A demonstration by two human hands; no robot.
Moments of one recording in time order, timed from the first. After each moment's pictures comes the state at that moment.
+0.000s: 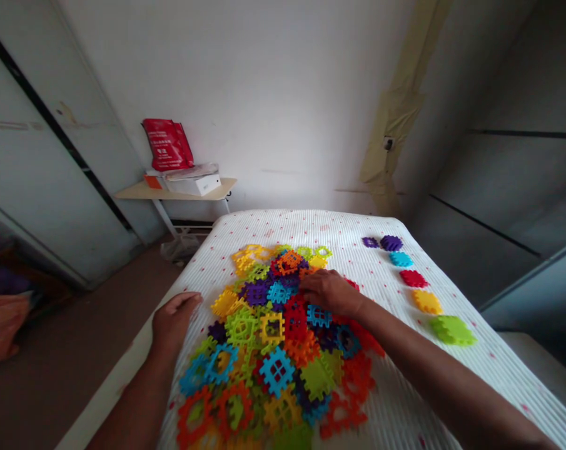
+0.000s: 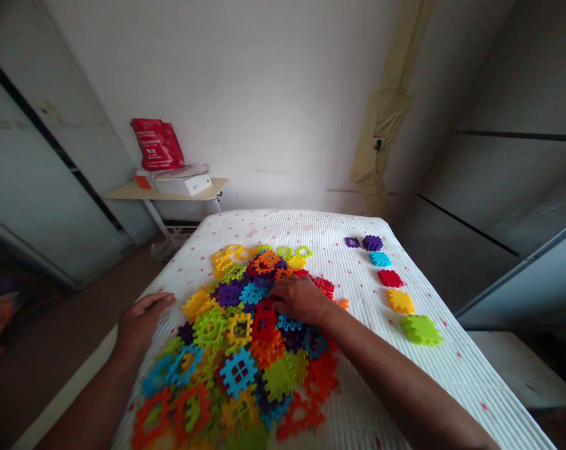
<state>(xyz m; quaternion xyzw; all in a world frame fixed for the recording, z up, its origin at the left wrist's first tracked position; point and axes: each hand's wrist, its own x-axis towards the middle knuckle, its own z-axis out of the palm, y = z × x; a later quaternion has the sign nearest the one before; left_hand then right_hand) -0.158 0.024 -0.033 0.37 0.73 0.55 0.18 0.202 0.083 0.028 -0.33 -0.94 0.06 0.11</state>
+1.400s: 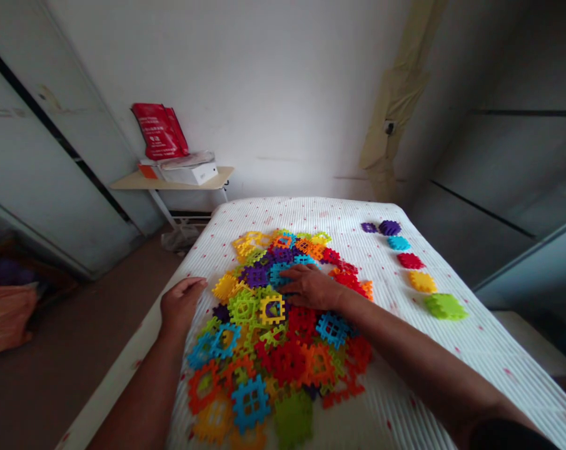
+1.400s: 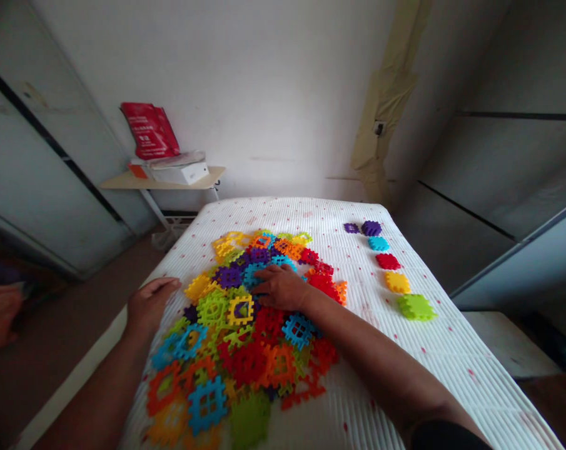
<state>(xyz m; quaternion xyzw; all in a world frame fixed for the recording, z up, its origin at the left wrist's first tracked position) -0.155 0.023 -0.040 0.39 0.74 0.53 0.16 0.171 0.068 0.017 -0.25 -0.96 0.07 0.07</state>
